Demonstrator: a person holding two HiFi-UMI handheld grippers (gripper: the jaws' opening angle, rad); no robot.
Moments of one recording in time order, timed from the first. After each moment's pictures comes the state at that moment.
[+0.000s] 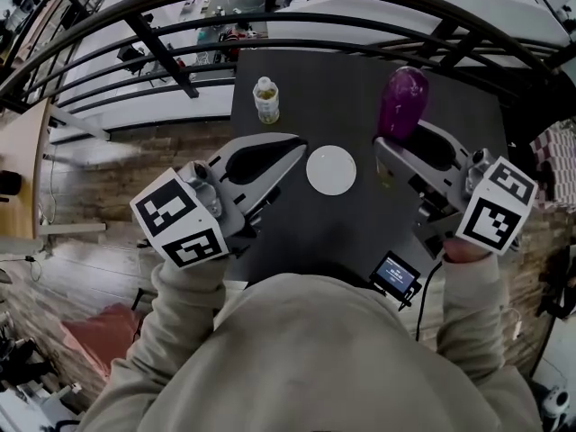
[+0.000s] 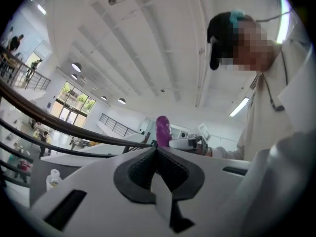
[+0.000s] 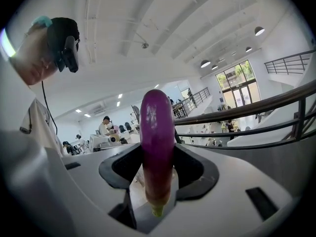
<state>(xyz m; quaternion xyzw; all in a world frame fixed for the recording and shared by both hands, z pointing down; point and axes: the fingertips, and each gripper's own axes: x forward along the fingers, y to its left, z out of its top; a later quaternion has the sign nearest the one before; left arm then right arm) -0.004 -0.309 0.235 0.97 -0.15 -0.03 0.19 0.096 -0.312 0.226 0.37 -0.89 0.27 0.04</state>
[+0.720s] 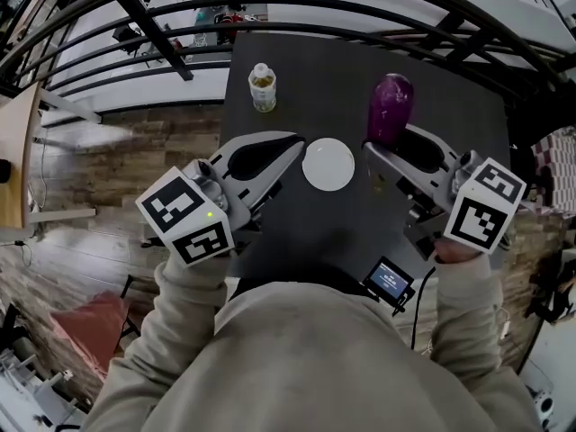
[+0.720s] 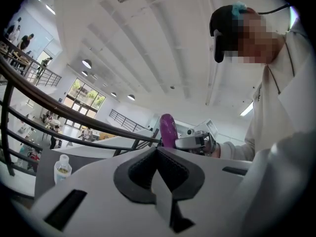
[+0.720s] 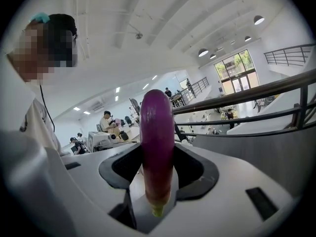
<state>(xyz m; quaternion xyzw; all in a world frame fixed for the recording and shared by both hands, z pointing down) 0.007 -0.318 0.284 0.96 -0.18 -0.03 0.23 0.098 -0.317 0.279 0.36 -0.88 0.31 0.08</state>
